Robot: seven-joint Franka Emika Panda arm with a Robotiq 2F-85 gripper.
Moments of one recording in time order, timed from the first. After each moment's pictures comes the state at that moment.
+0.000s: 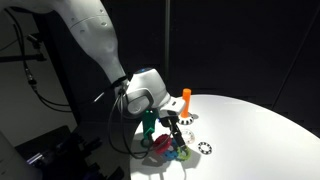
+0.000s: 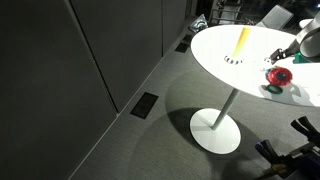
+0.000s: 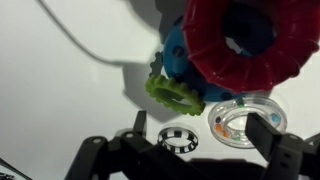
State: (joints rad) arm 0.18 0.56 -0.55 -2.38 0.06 3.19 0.27
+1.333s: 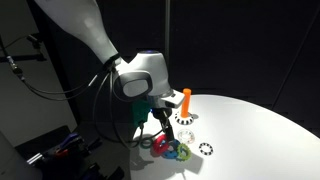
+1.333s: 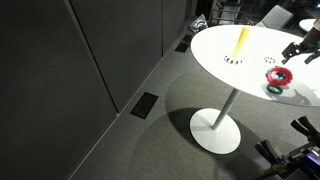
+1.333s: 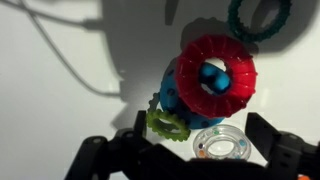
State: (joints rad) arm 0.01 0.28 -0.42 -2.43 -0.03 2.82 0.19
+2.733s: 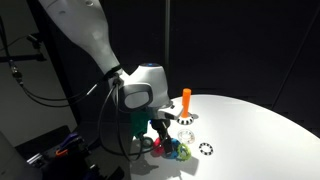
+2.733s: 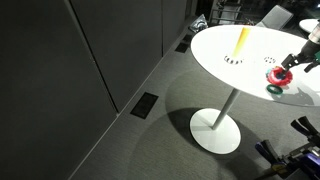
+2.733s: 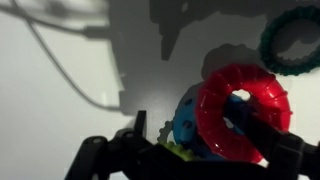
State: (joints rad) arm -0.05 0.37 -0.38 -2.44 -0.10 2.86 0.19
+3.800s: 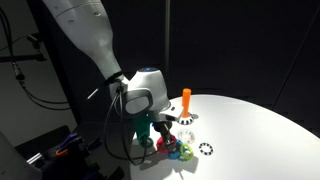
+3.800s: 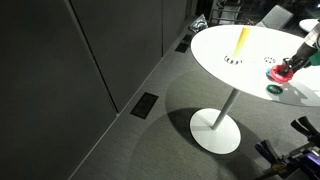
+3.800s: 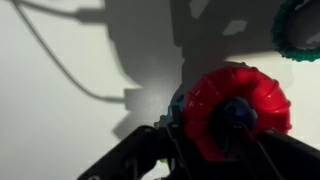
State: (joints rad) arm -0.05 0.43 -0.38 -2.43 -0.10 2.98 0.19
